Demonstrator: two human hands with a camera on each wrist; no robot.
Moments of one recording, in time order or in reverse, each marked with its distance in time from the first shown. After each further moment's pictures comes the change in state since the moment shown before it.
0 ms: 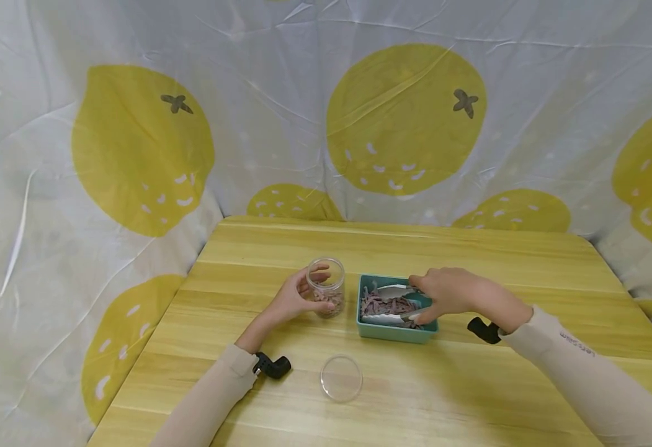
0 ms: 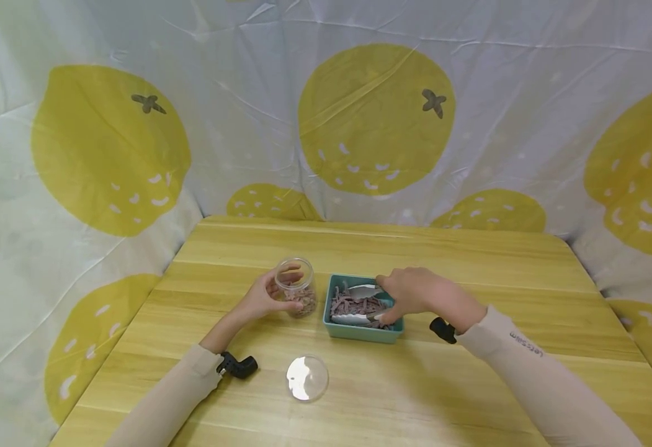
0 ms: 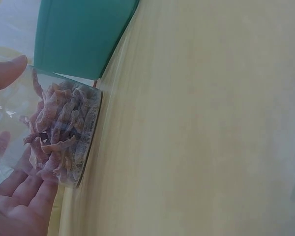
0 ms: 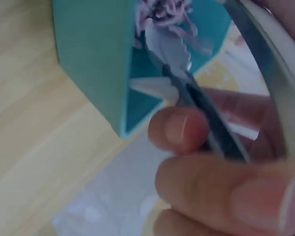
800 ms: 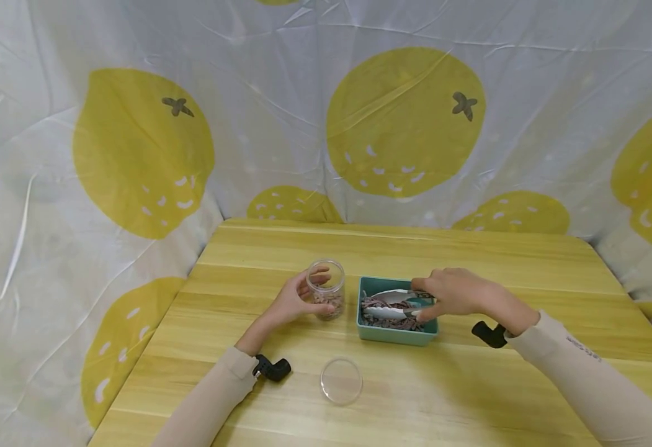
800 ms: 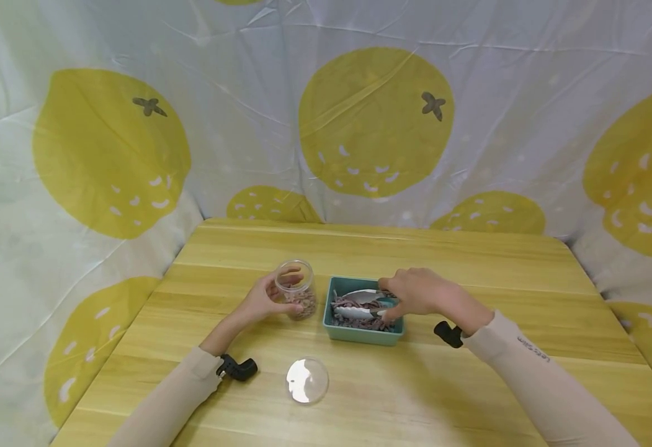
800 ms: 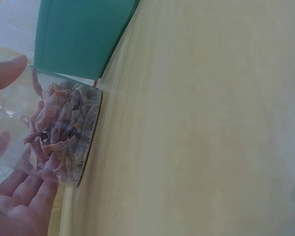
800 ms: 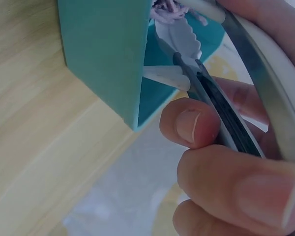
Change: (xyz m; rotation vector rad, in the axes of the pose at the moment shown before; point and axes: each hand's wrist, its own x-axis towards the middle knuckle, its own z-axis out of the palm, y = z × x) left_hand -0.001 0.000 -0.001 0.051 0.009 -0.002; right_hand -0.004 0.005 0.004 0.008 0.048 -0.022
